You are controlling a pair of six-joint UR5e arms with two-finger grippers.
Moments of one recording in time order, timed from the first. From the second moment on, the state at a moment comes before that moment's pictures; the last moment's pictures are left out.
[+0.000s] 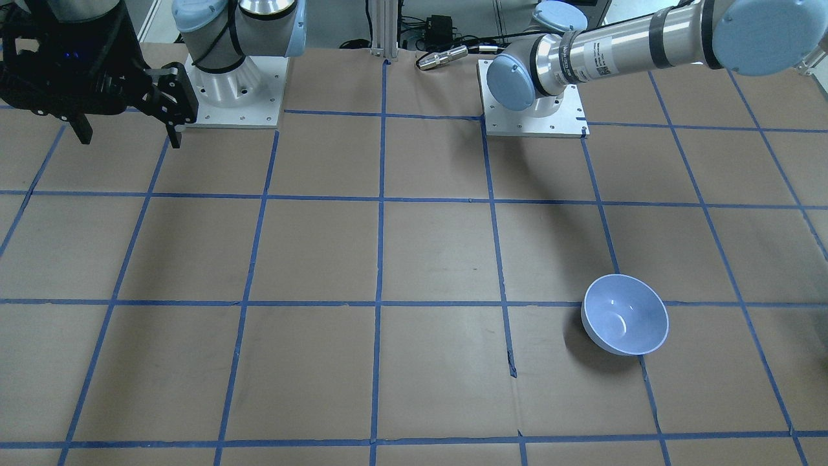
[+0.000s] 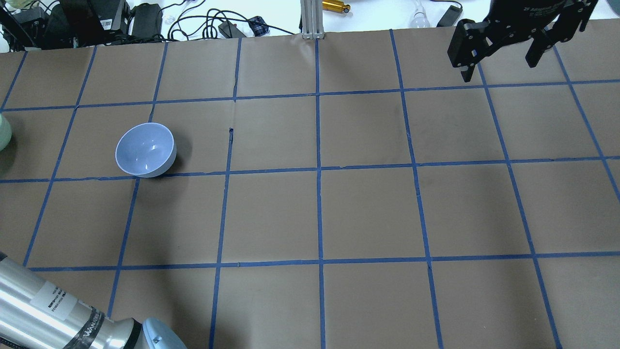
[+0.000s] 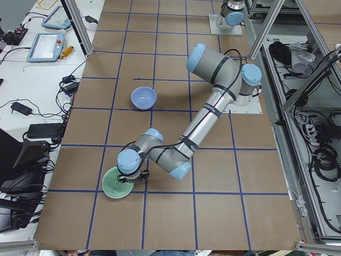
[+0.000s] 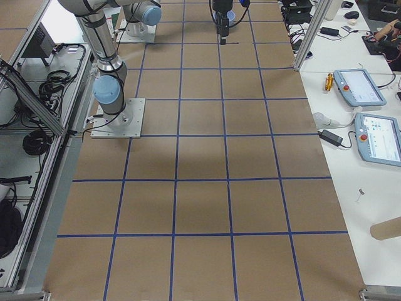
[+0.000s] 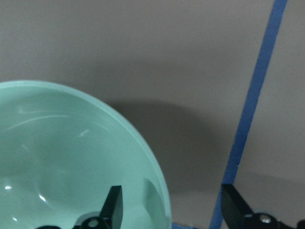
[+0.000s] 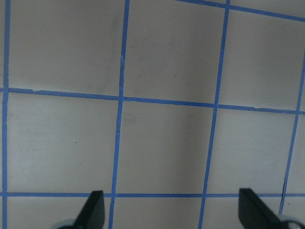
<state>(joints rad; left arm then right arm) -0.66 -2.42 -1.06 -1.19 1.52 2.26 1.59 -1.53 1.37 -1.45 -1.73 -0.09</state>
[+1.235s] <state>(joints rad) -0.66 -2.41 -1.07 -1.19 1.52 2.27 1.59 -1.53 1.37 -1.45 -1.73 -0.09</state>
